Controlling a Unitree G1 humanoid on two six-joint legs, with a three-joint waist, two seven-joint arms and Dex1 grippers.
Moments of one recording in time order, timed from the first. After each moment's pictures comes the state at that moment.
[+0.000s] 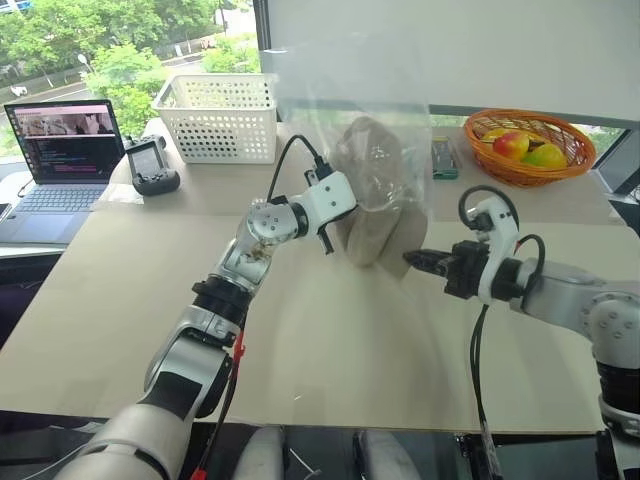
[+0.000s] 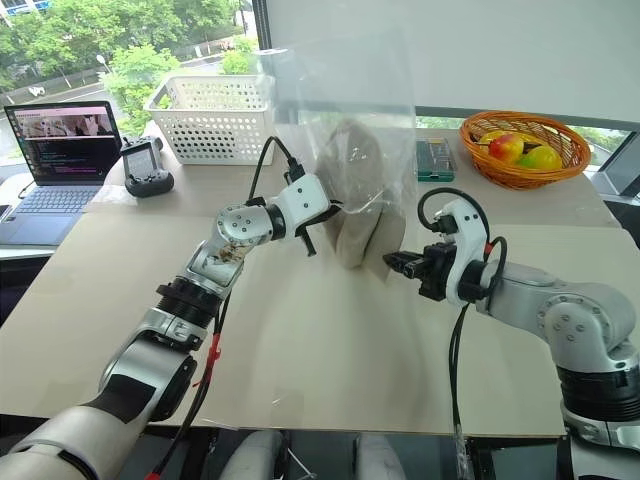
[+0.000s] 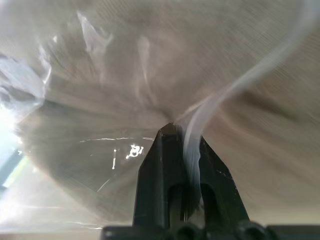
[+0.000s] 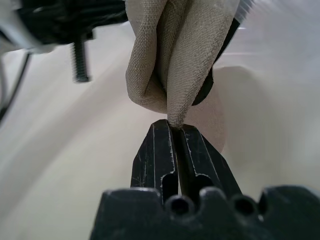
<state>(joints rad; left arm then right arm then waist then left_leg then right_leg) -0.97 0.25 -0.26 0.48 0.16 0.03 -0.69 -0.40 -0.85 -0.18 -0.30 1.44 1.19 0.17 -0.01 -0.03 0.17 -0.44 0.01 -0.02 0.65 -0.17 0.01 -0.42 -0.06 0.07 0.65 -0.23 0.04</state>
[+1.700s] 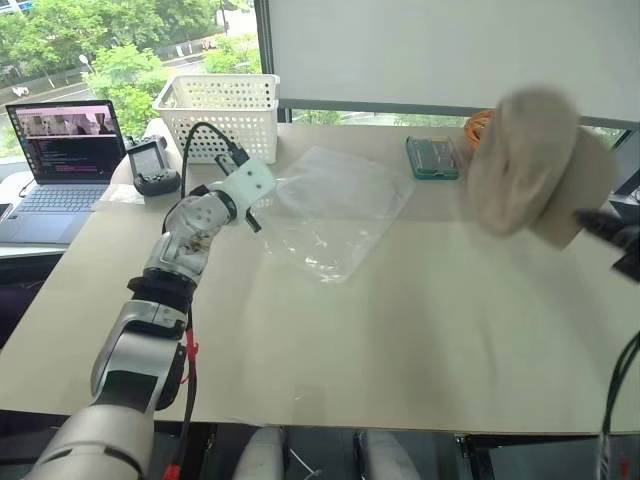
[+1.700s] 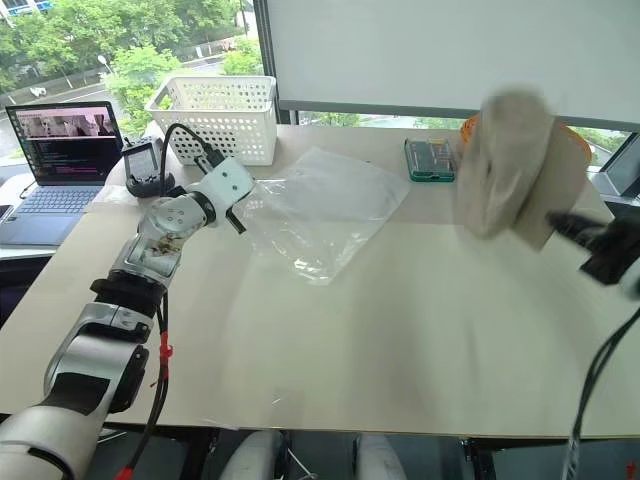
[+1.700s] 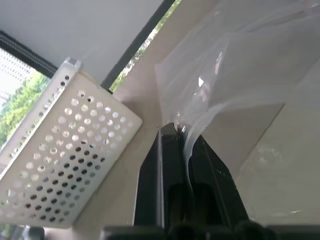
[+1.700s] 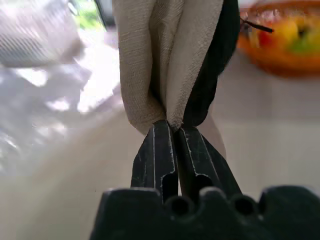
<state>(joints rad) -0.94 0.47 -0.15 0.62 0.23 0.02 -0.48 -0.03 -1.08 -0.63 -0.26 1.15 0.92 0.26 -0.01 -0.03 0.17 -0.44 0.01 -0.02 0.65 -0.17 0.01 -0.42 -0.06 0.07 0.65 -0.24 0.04</state>
